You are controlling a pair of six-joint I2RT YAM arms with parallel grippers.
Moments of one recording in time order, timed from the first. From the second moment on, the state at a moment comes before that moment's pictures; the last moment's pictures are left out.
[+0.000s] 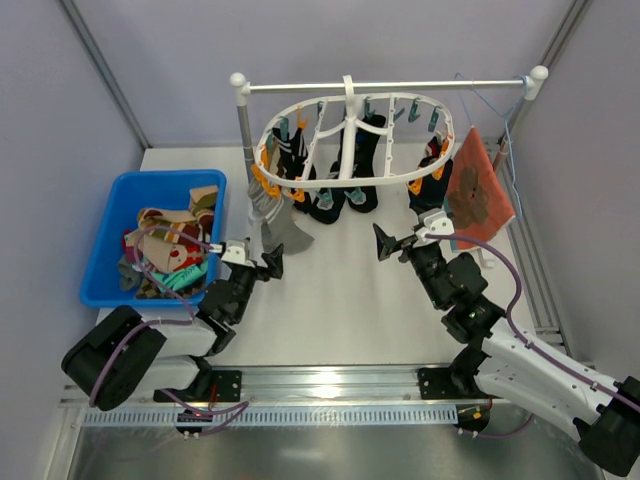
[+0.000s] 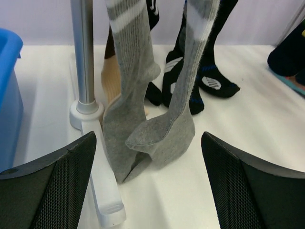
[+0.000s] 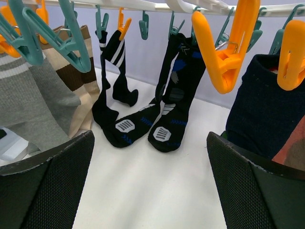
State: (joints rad) left arm -0.65 1.23 0.09 1.29 -0.36 -0.10; right arm 0.74 0.73 0.46 0.46 0.35 -0.15
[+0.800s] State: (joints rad) left arm -0.80 1.50 0.29 1.29 -0.43 0.02; right arm 0.74 0.73 0.46 0.46 0.34 -0.15
